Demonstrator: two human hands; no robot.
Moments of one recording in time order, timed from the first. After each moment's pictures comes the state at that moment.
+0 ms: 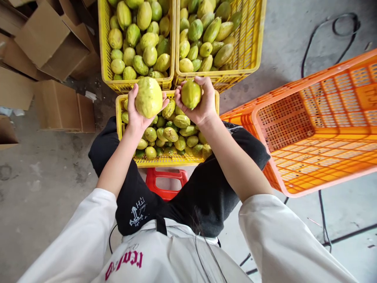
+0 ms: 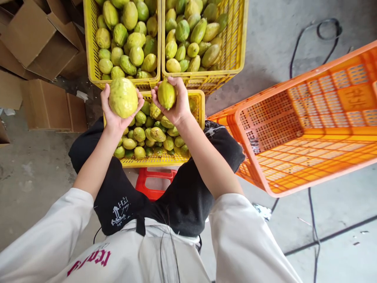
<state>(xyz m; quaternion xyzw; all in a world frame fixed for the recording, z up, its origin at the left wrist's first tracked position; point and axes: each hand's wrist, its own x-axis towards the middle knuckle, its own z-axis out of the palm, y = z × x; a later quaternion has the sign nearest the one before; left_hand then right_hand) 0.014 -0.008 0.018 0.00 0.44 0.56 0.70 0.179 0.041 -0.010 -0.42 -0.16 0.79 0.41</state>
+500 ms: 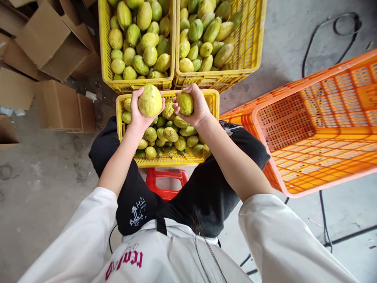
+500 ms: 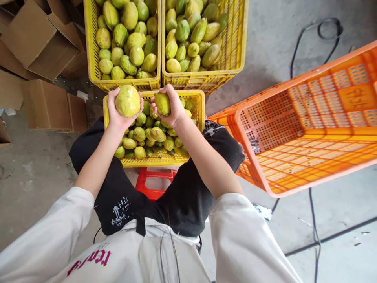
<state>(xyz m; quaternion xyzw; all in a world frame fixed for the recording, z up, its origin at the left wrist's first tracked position) 0.014 -0.005 0.007 0.02 0.44 0.54 0.71 0.174 0.033 -0.009 -0.48 -0.14 0.81 0.32</state>
